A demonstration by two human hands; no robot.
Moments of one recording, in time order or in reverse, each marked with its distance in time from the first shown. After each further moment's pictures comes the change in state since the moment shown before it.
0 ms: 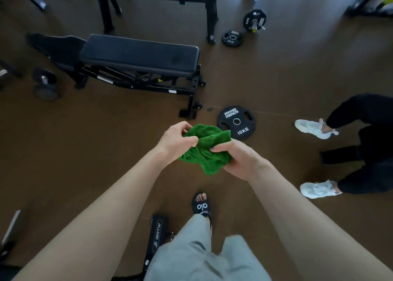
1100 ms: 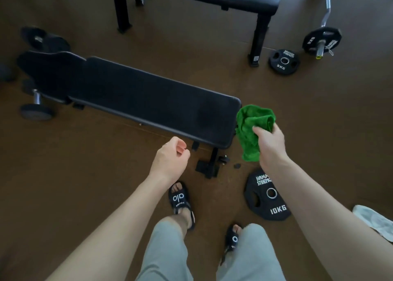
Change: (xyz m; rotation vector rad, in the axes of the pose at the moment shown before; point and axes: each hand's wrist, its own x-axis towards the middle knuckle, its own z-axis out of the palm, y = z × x) left_hand 0.542 0.017 -0.200 0.061 0.268 -0.154; right_hand 0.542 -0.369 0.018 -0.251 0.571 -0.265
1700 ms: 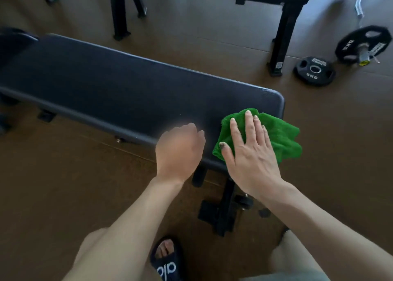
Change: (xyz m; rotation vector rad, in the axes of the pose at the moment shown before) left_hand 0.276 -0.142 0.174 0.328 0.644 0.603; right_hand 0.216 0.209 0.121 -1.371 -0.108 -0.859
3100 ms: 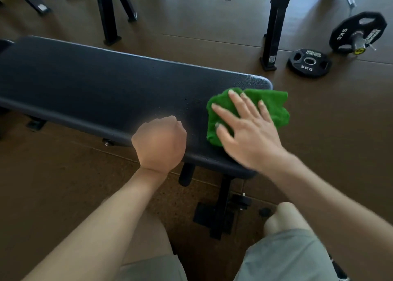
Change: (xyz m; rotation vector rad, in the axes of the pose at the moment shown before) left_hand 0.003 -0.016 0.040 0.144 0.346 0.171; right_hand 0.030 0.038 0.001 0.062 0.054 -0.060
